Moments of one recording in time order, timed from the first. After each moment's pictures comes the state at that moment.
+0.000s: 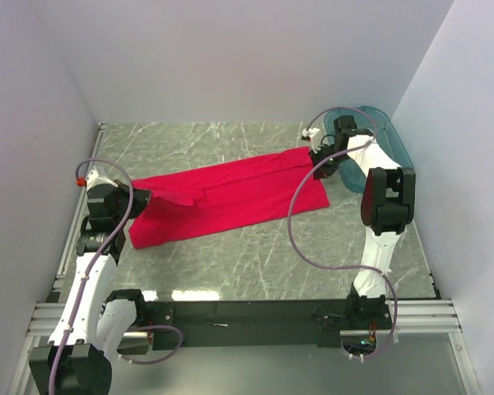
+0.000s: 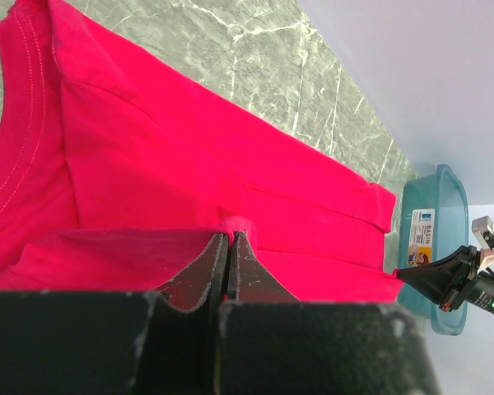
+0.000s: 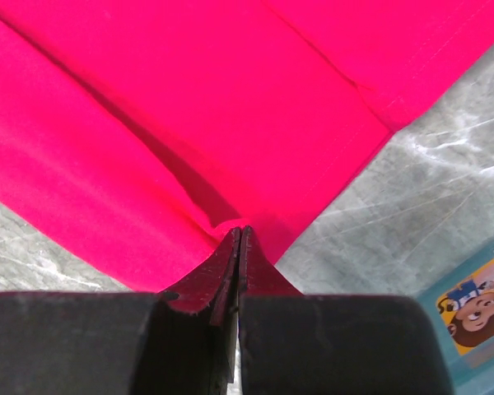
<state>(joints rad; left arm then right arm) 0.06 0.80 0.61 -0.20 0.08 -0.83 0.03 2.08 1.67 -0.82 -0.47 -0.72</state>
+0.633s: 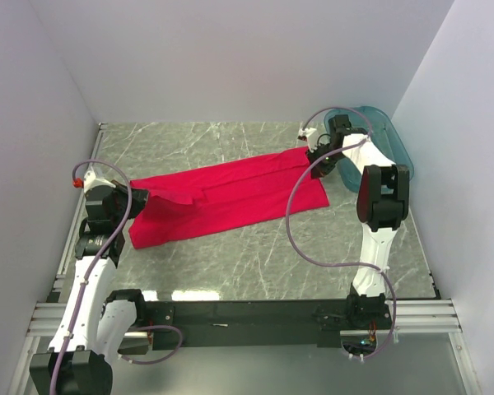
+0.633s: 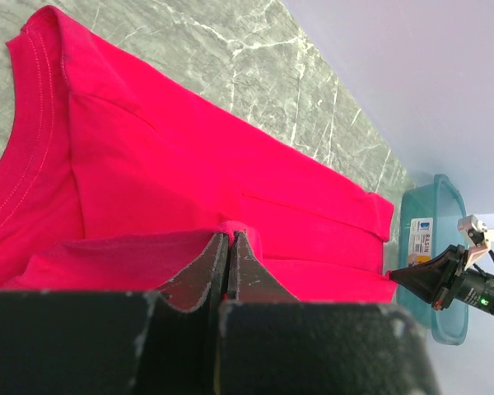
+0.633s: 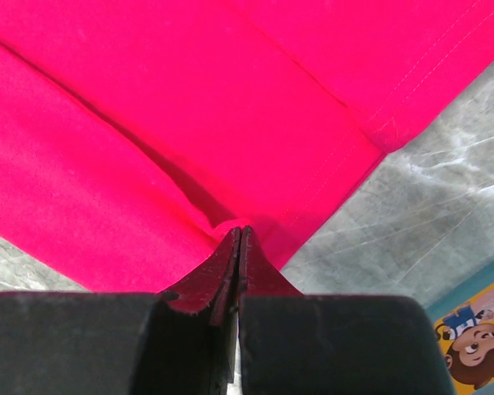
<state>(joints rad) 0.06 0.77 0.61 -0.21 0.05 -0.83 0.05 2.14 1.73 -0.82 -0.43 -0.69</state>
